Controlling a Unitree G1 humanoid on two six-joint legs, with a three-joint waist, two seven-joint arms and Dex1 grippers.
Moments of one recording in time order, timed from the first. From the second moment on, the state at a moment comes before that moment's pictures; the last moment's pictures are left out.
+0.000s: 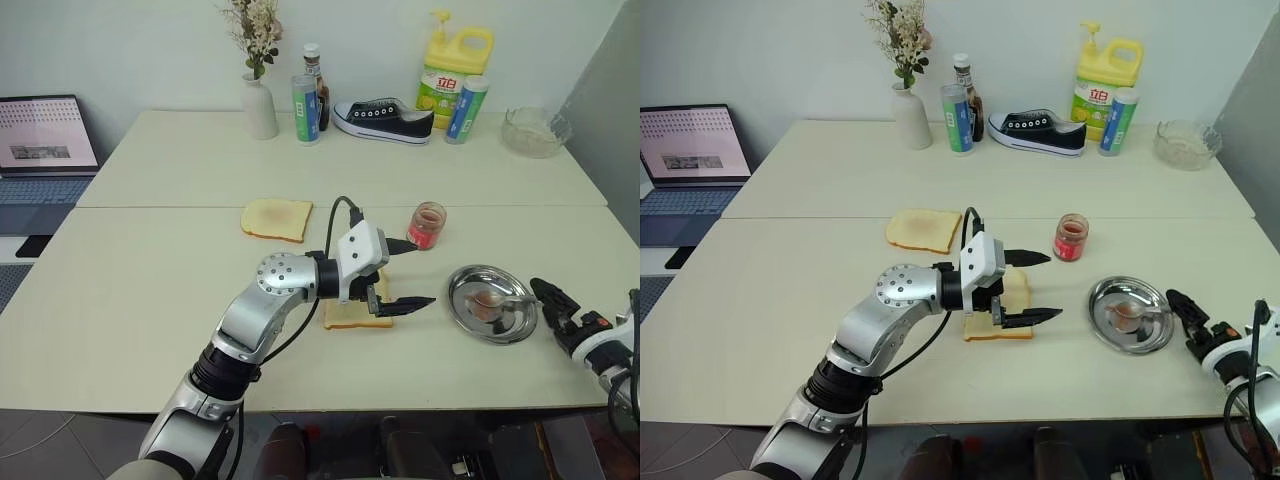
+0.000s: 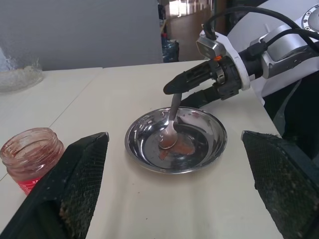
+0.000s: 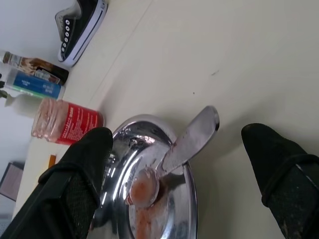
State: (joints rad) left arm -0.56 0.28 -0.34 -0.18 -0.27 0.39 -0.93; right arm 0.06 -0.51 -0.65 -0.02 1.42 0.83 0.04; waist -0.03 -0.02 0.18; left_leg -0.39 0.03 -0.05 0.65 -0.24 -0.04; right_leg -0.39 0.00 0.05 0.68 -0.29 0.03
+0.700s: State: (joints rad) left arm -0.56 0.29 -0.34 -0.18 -0.27 0.39 -0.92; right arm 0.02 -0.45 -0.67 0.01 1.39 0.80 0.07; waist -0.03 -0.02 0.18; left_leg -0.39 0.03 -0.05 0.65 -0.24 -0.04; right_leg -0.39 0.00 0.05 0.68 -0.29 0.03
